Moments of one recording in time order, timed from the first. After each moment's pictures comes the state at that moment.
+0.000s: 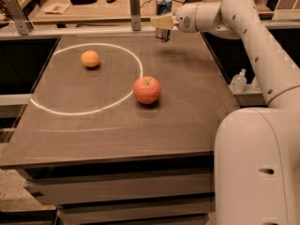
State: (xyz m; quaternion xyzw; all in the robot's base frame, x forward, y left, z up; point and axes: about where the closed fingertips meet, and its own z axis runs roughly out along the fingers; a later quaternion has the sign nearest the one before) arm 0.840 -0.052 0.939 -0.37 0.68 0.30 0.55
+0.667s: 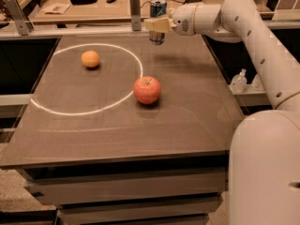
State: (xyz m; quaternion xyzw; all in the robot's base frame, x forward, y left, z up) arm 0.797 -0.027 0.952 -0.42 0.64 0.34 0.56
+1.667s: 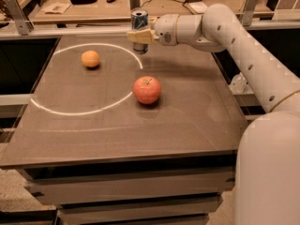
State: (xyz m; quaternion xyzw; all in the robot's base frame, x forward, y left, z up) arm 0.771 0.033 0.931 -0.46 0.60 0.34 0.56
